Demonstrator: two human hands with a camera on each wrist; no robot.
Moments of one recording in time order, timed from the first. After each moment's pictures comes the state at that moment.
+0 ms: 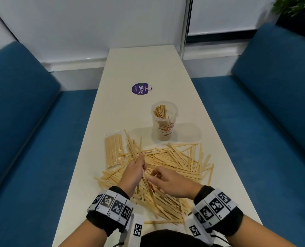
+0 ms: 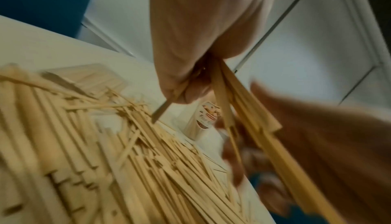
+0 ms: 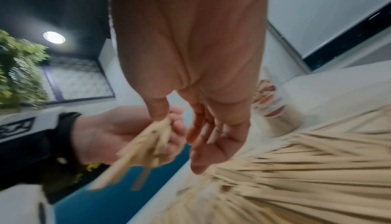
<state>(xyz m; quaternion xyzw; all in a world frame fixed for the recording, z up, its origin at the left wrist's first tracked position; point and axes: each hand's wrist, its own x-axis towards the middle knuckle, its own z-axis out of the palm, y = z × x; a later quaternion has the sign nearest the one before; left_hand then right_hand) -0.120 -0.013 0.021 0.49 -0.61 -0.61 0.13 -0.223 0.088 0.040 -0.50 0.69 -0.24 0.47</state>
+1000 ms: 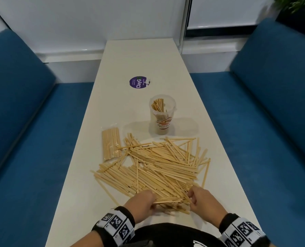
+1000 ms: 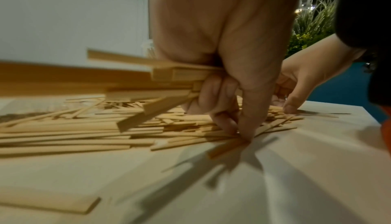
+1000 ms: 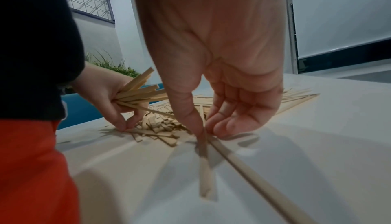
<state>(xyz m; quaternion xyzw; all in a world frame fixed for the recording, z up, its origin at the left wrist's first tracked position) -0.085 0.039 -0.045 0.21 -0.92 -0.26 -0.21 -0.251 0.187 -0.039 -0.42 0.84 -0.10 0.34</state>
